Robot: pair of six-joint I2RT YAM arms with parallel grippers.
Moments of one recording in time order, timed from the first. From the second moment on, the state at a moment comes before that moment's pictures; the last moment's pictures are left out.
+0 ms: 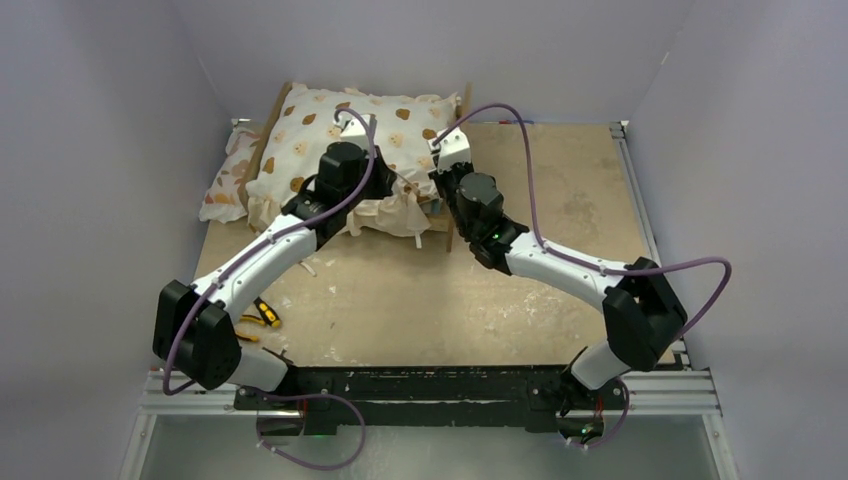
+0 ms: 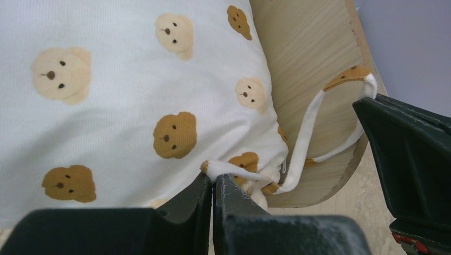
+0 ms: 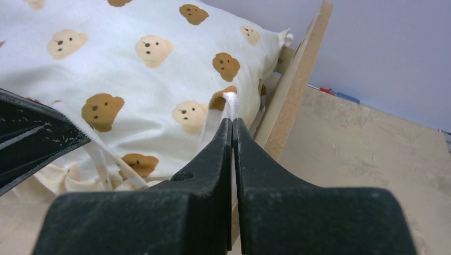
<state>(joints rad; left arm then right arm) -0.51 1.42 1.15 -0.09 -0.09 -0.43 0.78 1.55 1.08 0.52 0.53 -0.22</state>
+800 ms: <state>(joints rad) -0.51 1.45 1.15 -0.09 0.03 -0.43 0.78 1.39 0.93 0.50 0.44 -0.12</state>
